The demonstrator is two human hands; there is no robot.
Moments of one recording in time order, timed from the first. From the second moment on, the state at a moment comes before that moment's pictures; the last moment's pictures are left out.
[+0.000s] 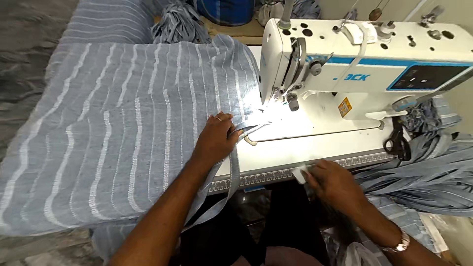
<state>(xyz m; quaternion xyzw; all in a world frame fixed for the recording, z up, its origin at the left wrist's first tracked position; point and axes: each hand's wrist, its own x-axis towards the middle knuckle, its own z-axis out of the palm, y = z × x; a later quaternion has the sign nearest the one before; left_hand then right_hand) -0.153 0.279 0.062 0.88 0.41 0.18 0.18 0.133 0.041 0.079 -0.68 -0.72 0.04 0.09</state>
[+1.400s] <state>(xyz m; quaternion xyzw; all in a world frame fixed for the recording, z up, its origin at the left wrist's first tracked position) -0.084 0.272 0.083 0.91 0.39 -0.04 0.13 0.120 0.228 0.104 -0.84 -0.50 0.13 0.16</state>
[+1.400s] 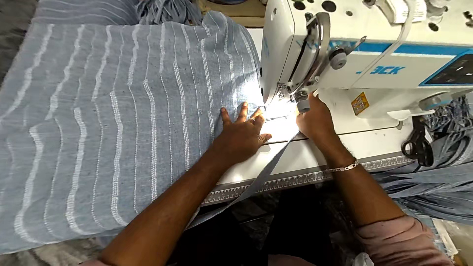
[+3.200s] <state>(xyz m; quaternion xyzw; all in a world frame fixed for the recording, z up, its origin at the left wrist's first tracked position) -0.301 0.104 0.093 0.77 0.43 0.23 0.40 -0.030 0.086 0.121 -0.28 -0.79 0.49 0.24</state>
